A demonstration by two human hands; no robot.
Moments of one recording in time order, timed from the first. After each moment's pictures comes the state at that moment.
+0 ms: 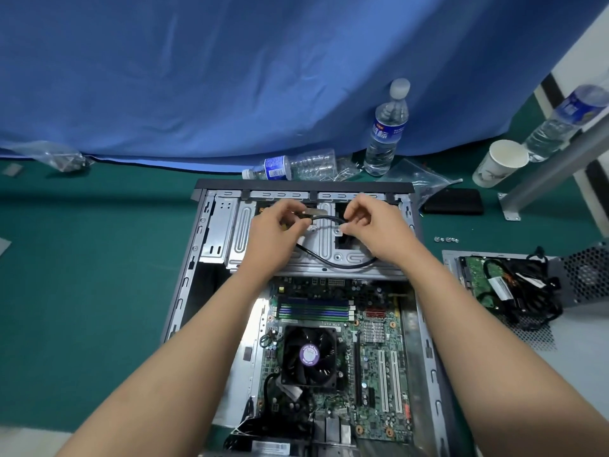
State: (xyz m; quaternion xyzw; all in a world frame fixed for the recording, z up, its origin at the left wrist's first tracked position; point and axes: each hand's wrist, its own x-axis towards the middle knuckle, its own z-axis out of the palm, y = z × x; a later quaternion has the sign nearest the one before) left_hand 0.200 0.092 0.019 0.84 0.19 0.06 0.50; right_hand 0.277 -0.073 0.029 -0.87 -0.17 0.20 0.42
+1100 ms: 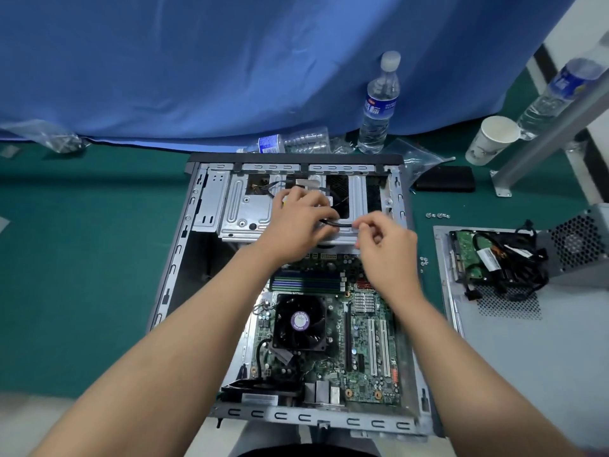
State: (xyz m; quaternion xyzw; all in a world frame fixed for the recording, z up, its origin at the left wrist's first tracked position) left_hand 0.190 0.058 0.010 0.98 -0.04 0.00 0.19; right_hand 0.196 -0.105 0.015 -0.88 -0.09 0.02 0.47
